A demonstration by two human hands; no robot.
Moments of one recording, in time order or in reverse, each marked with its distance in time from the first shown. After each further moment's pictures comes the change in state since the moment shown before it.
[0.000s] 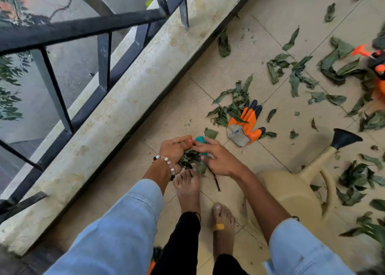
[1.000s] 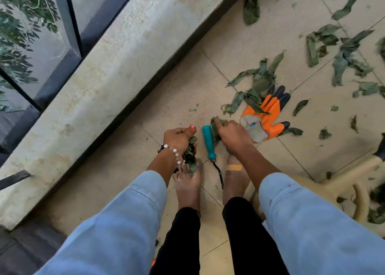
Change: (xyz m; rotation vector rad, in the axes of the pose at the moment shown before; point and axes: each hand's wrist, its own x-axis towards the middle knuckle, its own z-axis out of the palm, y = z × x) left_hand 0.068 -0.031 0.007 0.073 0.227 0.019; right_hand 0.087 0.084 -0.013 -1.041 -0.007 0.050
